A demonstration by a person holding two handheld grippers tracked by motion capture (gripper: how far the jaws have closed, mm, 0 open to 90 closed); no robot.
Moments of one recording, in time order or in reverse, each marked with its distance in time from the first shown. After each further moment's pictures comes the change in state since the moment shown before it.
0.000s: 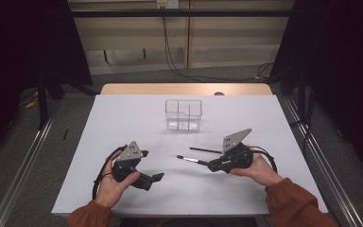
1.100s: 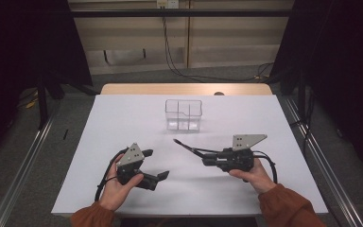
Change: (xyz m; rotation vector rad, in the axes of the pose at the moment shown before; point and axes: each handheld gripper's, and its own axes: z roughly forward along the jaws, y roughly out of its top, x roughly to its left) left arm -0.008 -0.005 0.012 -0.167 -0.003 -0.040; right arm 0.011 -0.005 -0.003 -0.408 -0.028 0.016
